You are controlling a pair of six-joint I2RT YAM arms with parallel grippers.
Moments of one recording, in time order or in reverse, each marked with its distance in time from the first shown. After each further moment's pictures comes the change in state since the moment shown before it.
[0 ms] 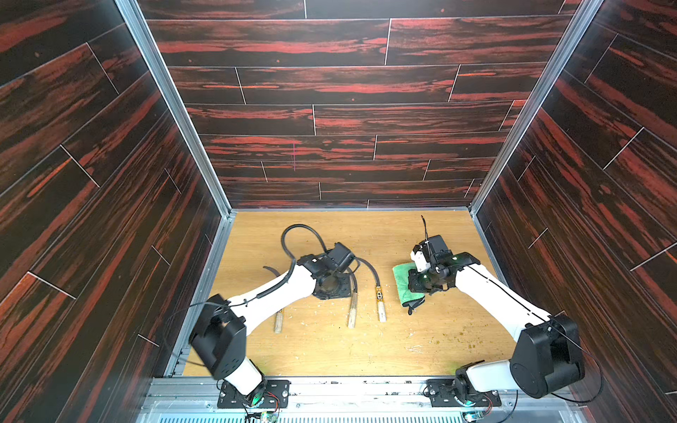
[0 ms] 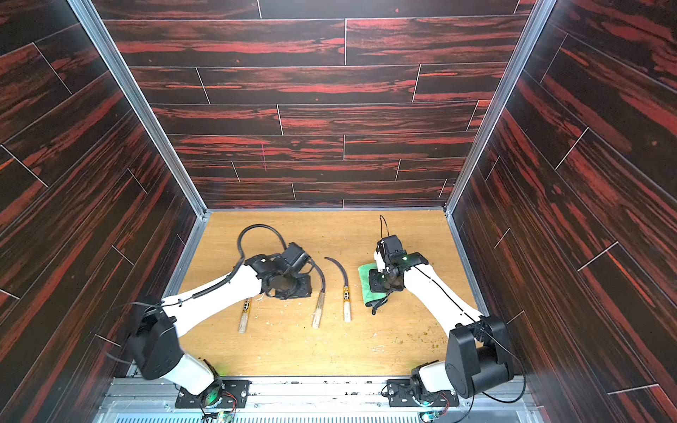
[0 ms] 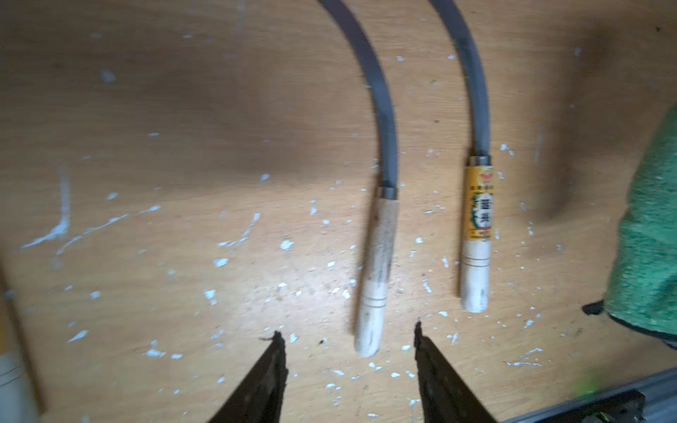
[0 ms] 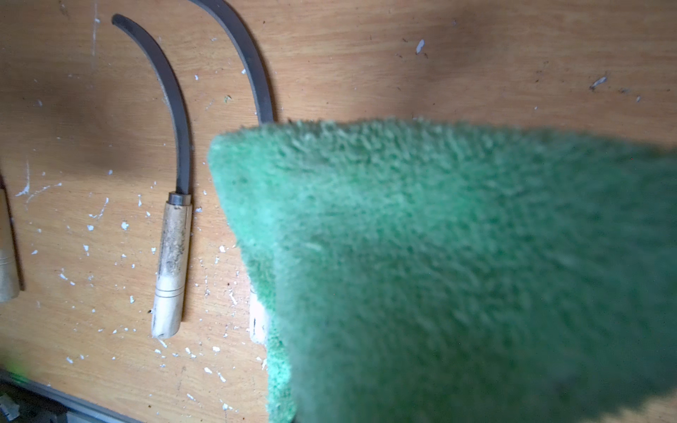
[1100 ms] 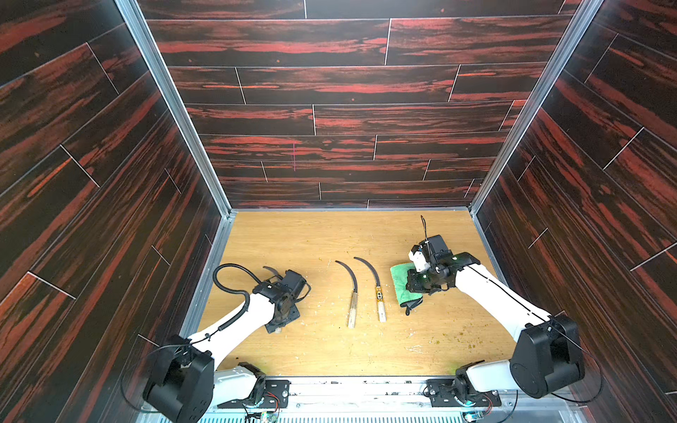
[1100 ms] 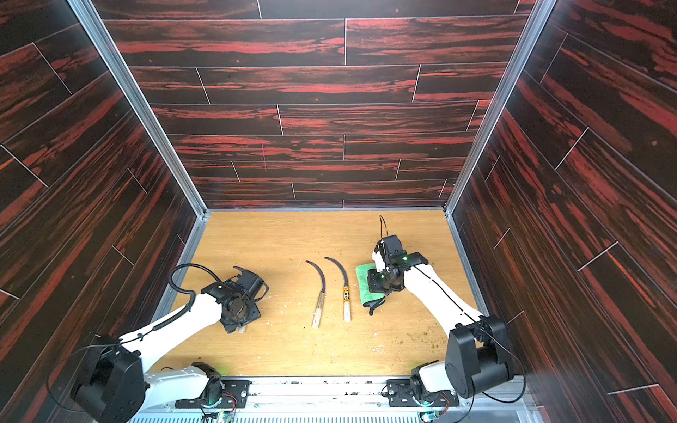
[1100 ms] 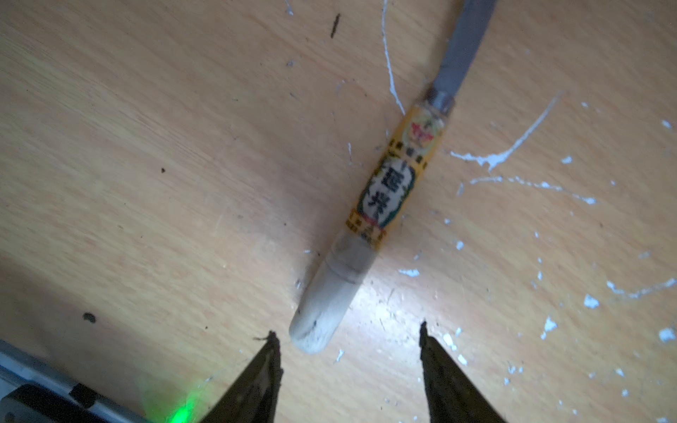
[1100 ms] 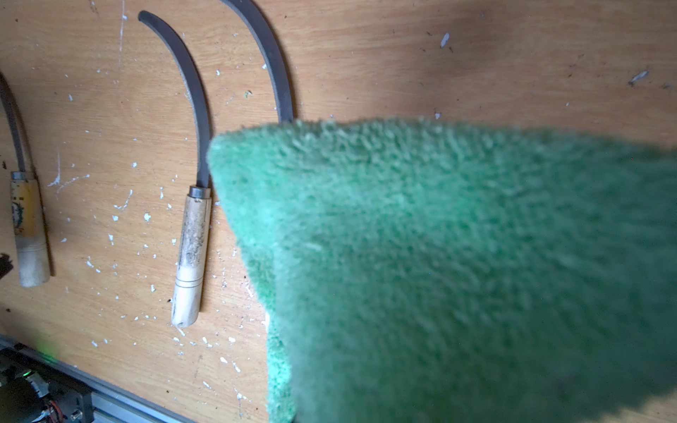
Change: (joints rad) left arm 0.282 -0.280 -0.467 -0.062 -0.206 -0.222; right arm 0.000 0.000 0.000 0.003 -0.046 -0.001
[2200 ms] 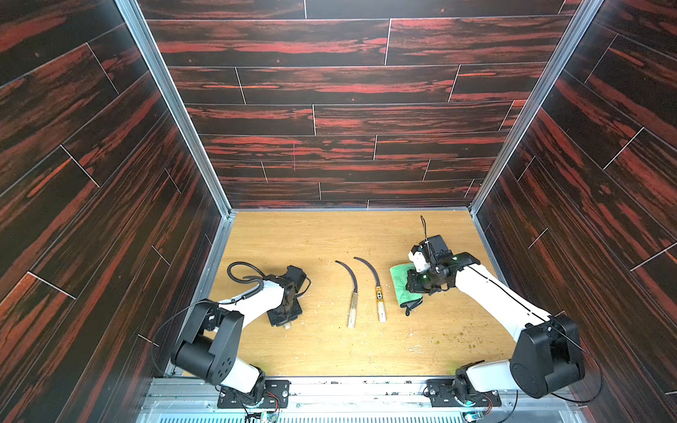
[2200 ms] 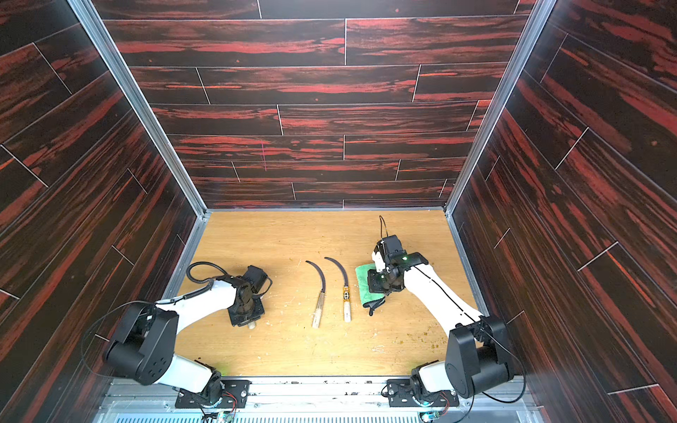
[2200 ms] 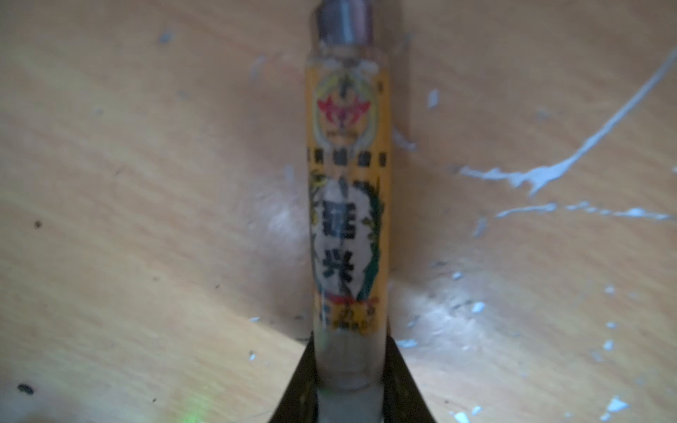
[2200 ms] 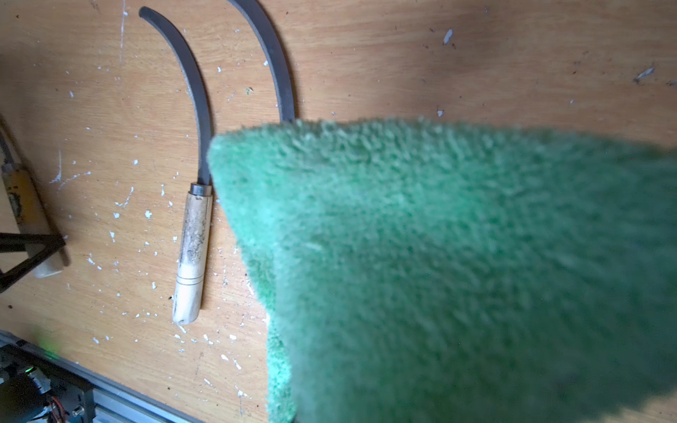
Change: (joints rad) left arm 0.063 0.259 0.059 0.108 0.107 0.182; right arm 0.000 0.000 0.002 -0.005 -0.003 -0.002
